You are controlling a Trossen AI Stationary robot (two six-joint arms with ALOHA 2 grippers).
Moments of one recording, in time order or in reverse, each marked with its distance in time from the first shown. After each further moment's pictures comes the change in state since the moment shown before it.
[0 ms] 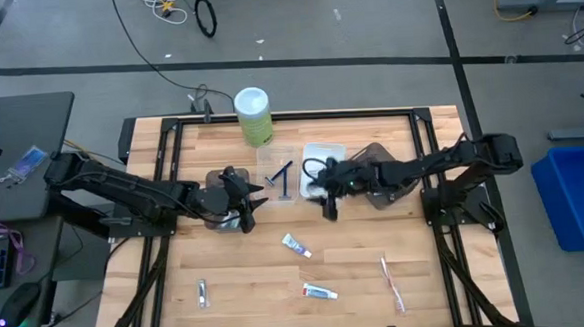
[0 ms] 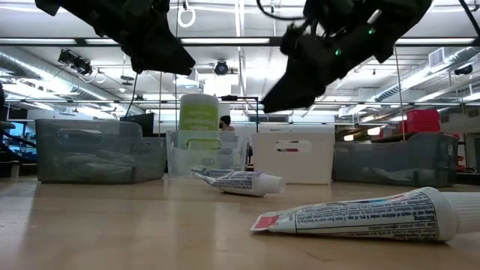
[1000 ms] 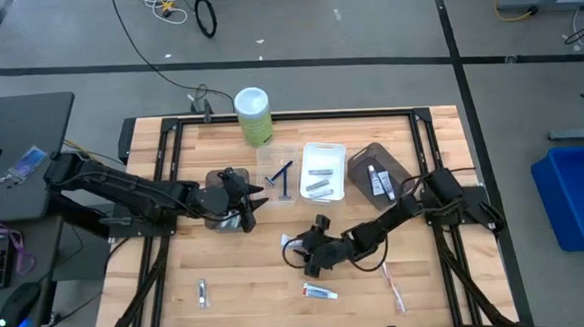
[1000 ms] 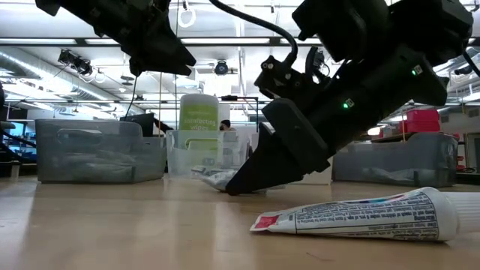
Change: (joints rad) left arm 0.000 0.000 0.000 0.005 0.008 -0.090; right arm 0.417 0.559 0.194 0.183 0.468 0.334
